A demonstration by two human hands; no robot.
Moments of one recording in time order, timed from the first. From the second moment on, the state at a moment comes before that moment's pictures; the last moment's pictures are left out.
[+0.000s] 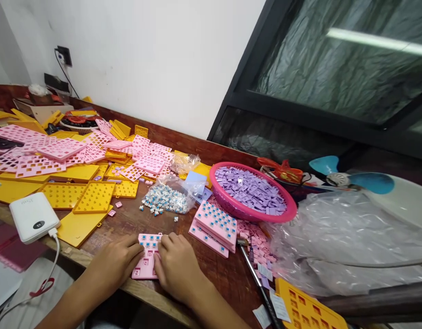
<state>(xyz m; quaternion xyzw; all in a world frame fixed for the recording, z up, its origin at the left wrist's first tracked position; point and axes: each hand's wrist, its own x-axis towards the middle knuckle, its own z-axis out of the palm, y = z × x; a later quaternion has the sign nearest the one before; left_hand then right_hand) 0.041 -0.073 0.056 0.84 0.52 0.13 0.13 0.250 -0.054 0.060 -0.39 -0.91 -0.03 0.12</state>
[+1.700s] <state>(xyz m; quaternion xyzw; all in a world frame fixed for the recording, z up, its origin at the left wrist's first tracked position) 0.058 -0.061 0.058 0.84 0.53 0.08 0.11 0.279 -0.030 0.074 -0.41 -0.86 0.24 0.21</state>
